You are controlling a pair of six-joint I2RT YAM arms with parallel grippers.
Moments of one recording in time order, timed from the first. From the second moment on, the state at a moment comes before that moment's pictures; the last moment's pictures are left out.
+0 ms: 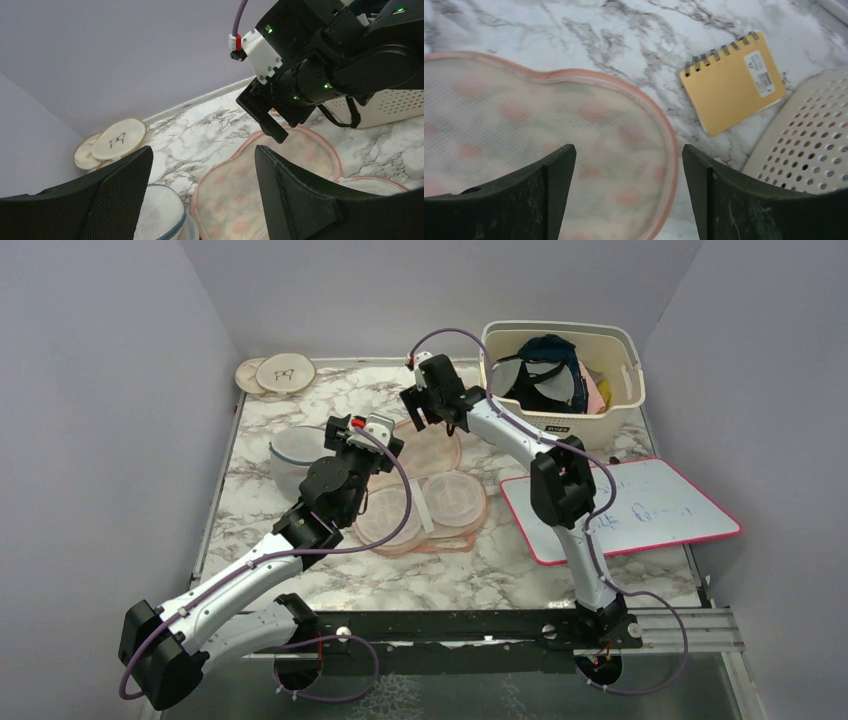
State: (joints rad) left arm -0.75 0.94 0.73 0.29 -0.52 0.32; right arm 0.63 2.27 2.00 -0.41 0.12 -0.04
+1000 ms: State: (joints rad) left arm -0.70 0.96 0.73 0.30 -0.47 0.28; right arm 0.68 2.02 1.97 -0.57 0.13 -0.02
